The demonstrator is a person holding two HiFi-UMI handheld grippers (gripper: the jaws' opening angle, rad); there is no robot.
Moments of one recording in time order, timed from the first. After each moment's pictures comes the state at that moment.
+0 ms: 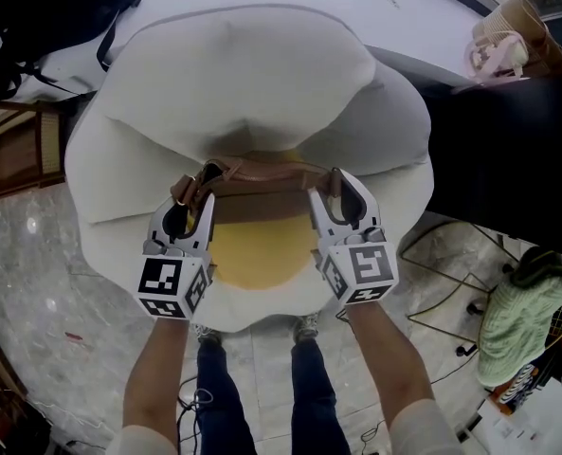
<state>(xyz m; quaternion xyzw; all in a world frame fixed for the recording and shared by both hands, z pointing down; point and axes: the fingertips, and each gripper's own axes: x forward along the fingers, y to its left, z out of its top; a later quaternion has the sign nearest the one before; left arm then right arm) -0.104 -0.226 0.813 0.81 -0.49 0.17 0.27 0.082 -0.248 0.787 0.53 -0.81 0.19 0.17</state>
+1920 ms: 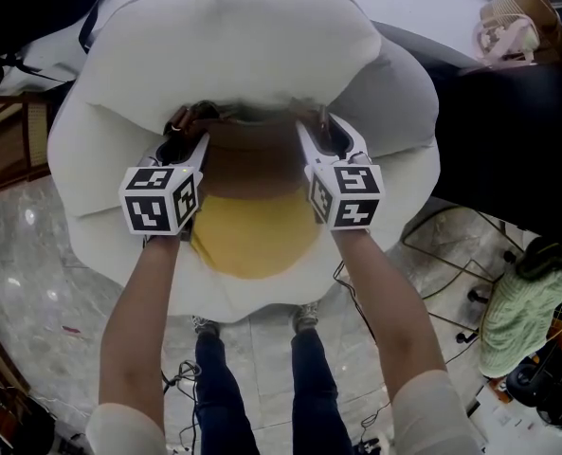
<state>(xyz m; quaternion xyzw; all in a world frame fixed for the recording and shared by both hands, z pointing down) -0.103 -0.296 0.894 0.78 -0.47 0.24 0.34 0.086 -0.315 0.871 0.53 -0.79 0.22 0.22</state>
